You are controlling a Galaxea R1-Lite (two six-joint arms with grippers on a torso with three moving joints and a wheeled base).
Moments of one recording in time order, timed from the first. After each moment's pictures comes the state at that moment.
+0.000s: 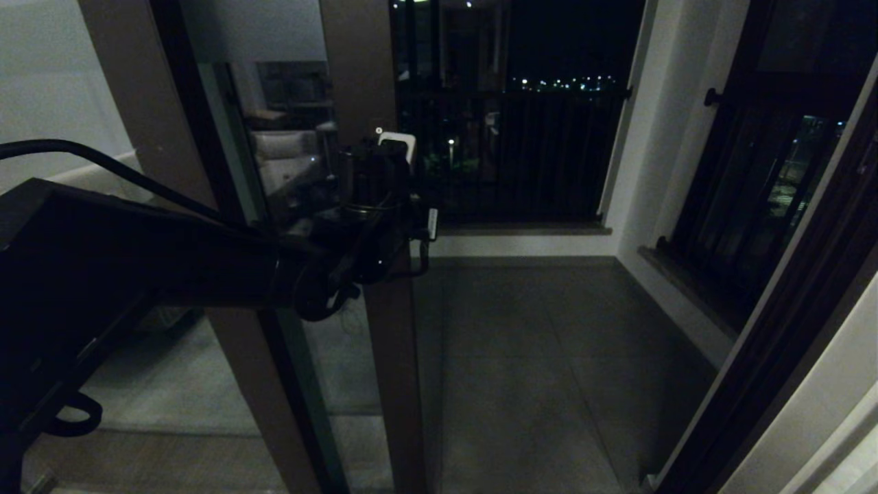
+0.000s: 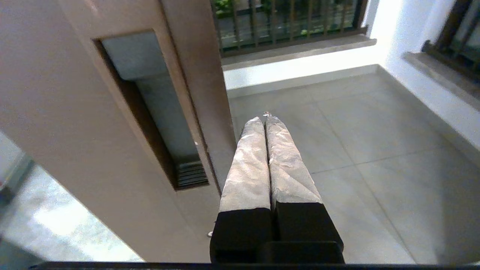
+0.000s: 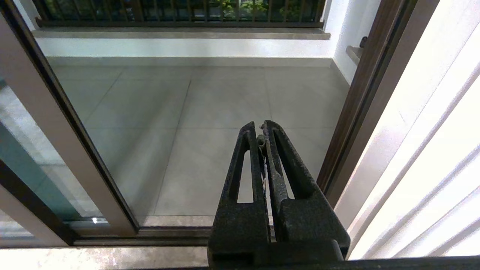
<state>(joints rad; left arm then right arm) -0.54 2.08 -1.48 -0.56 0.43 0.05 0.00 0.00 -0.03 0.09 0.02 -0.05</state>
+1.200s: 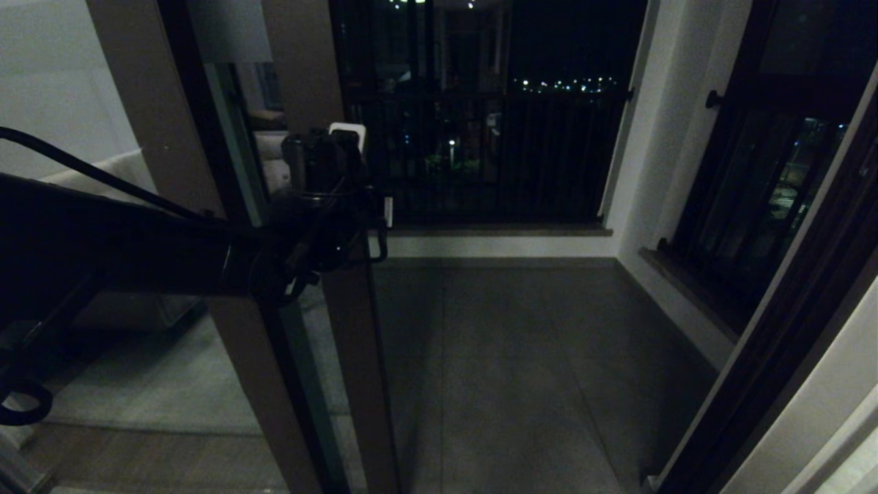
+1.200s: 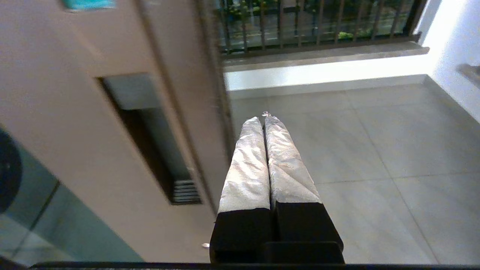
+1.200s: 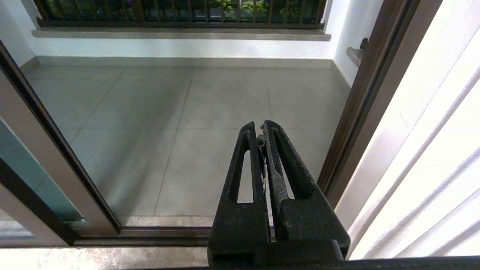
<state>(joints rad) -0.47 2.03 -1.42 -0.56 0.44 0.05 0.00 0.00 -0.03 0.09 0.02 -0.05</state>
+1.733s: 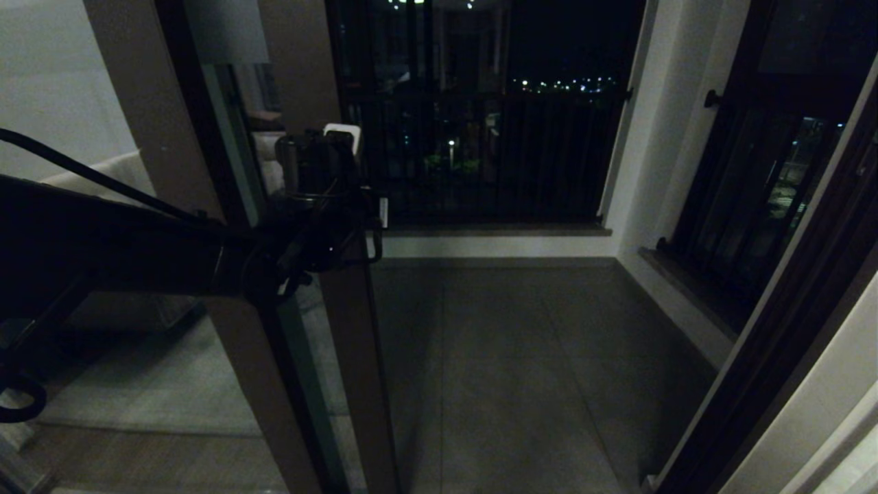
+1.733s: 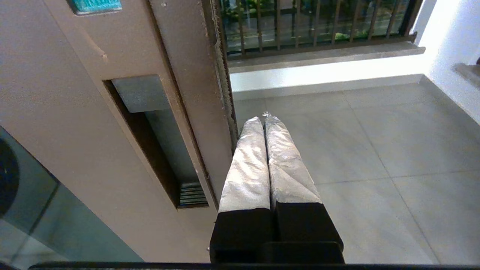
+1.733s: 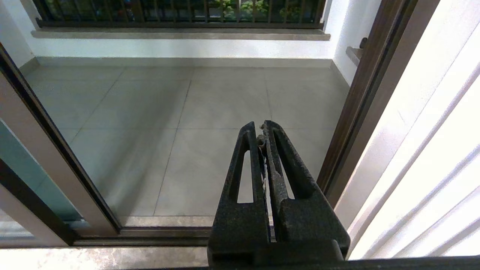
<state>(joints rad) -0.43 2.02 -1.41 -0.56 0.43 0.05 0.00 0.00 -0.03 0.09 0.02 -0.05</state>
